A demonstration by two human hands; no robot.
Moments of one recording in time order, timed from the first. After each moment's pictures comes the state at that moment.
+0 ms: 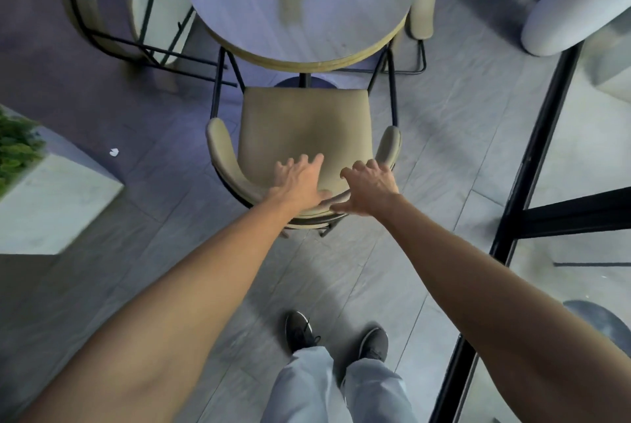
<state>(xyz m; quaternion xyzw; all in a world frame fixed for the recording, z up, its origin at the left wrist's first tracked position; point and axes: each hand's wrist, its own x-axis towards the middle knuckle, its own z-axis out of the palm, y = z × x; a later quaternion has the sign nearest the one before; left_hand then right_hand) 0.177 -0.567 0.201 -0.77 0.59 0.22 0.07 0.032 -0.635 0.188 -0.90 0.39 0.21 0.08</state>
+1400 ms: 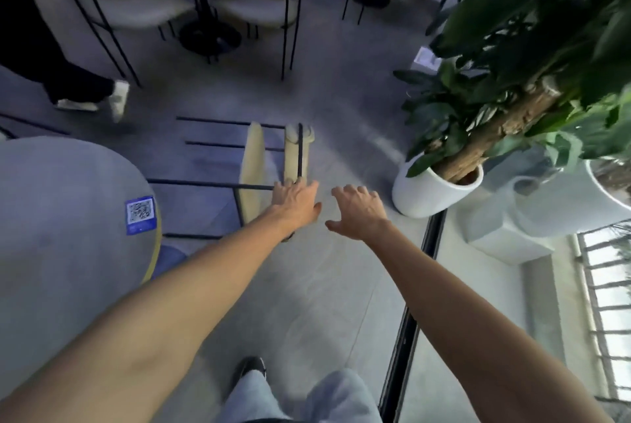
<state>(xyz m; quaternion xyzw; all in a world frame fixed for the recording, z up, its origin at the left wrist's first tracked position) -0.060 -1.417 0.312 -0.76 0.63 0.15 0.02 -0.203 -1.462 0.329 -0.88 0.45 0.14 0.04</state>
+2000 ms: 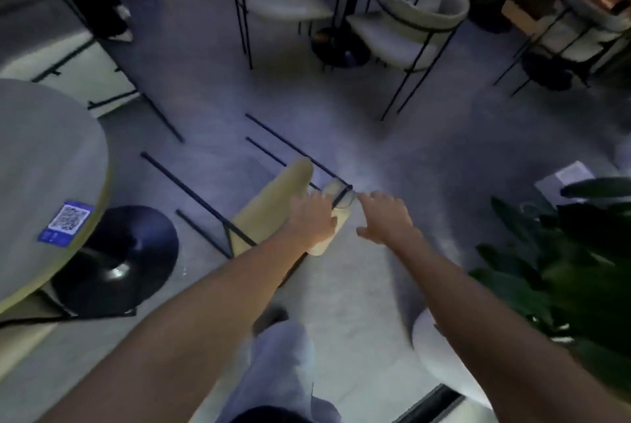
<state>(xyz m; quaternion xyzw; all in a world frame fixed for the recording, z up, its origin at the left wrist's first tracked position) 0.015 -1.732 0.222 -0.90 0.40 0.16 -0.06 -0.079 -1.869 0.280 -0.96 0.18 0.21 -0.04</state>
